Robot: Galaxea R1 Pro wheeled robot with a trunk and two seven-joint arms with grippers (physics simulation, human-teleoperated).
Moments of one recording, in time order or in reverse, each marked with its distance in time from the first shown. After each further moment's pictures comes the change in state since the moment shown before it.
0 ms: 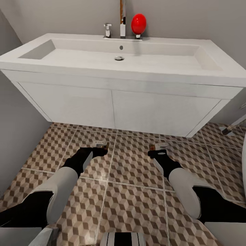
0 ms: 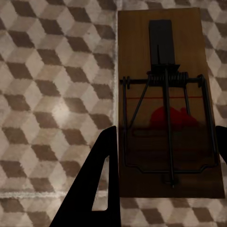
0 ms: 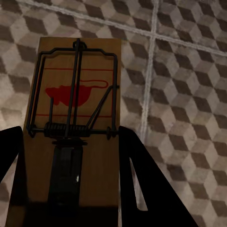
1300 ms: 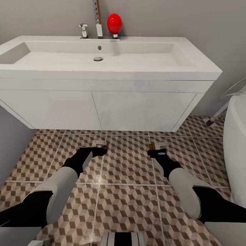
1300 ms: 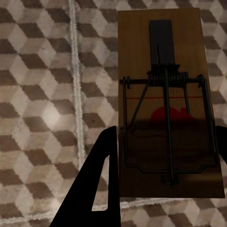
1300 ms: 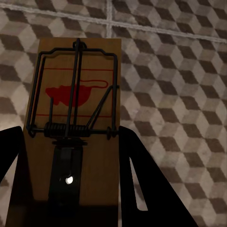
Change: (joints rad) left arm -0.002 0.003 0.000 0.005 0.001 -0.016 0.000; right arm 0.000 -0.001 0.000 0.001 -0.002 -0.031 0.006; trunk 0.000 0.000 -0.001
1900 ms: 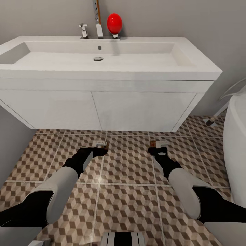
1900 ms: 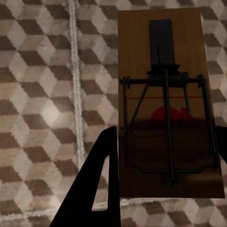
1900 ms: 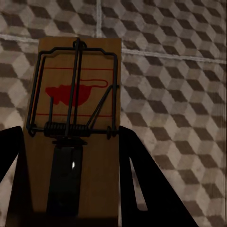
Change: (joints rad) left arm 0.000 -0.004 0.001 0.002 0.001 0.009 0.008; right arm 0.000 0.002 -0.005 0.000 -0.001 -0.094 -0.043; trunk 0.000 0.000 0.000
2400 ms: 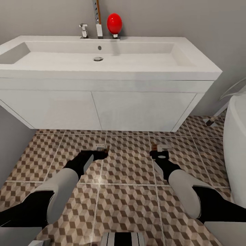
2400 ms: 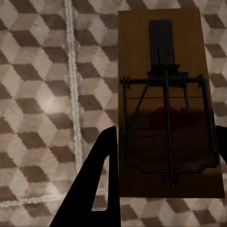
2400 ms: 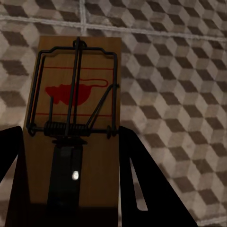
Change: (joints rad) left arm 0.000 -0.002 0.000 0.065 0.002 -0.022 0.004; right arm 0.000 -0.001 -0.024 0.067 -0.016 -0.017 -0.069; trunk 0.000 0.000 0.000
